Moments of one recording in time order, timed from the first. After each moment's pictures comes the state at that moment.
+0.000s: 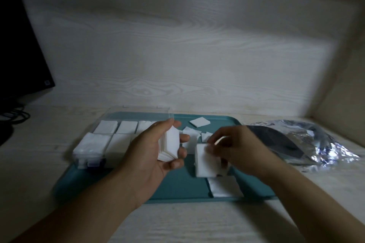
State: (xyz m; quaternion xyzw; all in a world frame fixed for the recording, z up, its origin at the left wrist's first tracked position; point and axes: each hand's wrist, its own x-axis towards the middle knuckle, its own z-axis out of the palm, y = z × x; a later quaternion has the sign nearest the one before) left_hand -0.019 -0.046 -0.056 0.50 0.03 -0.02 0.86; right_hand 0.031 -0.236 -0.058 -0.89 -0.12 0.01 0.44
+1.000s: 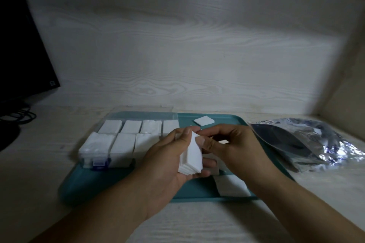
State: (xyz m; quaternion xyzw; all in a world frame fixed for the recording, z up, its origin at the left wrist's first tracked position) left_hand -0.020 -0.061 -0.066 0.50 -0.02 -0.08 0.86; right_hand 0.008 -0.207 -0.060 -0.79 -0.16 -0.10 0.59
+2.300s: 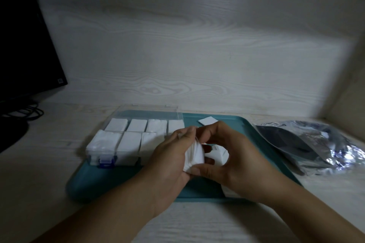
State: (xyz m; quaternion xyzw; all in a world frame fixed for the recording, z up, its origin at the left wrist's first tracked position) left_hand -0.019 -0.060 -0.070 0.47 -0.01 -0.06 0.88; right_hand 0.002 -0.209 -0.064 -0.83 -0.33 -0.08 0.44
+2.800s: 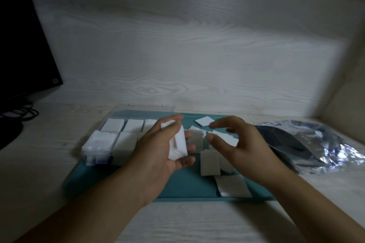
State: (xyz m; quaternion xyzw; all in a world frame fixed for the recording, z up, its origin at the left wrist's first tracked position) left_hand -0.015 -0.046 -0.059 0.50 0.02 0.00 0.87; right_hand 0.020 -0.227 -0.064 -0.88 -0.21 -0.17 0.40
